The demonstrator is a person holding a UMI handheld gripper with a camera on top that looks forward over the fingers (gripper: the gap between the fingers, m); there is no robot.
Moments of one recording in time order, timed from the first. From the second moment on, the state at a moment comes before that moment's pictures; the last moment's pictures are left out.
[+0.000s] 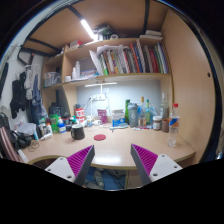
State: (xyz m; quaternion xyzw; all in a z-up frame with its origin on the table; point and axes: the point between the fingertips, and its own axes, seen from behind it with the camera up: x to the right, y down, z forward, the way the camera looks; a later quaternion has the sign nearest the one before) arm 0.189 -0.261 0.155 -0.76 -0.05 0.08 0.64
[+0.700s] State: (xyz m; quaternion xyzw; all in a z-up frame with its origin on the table) arm 0.308 -0.184 0.169 -0.73 0.00 -0.03 0.68
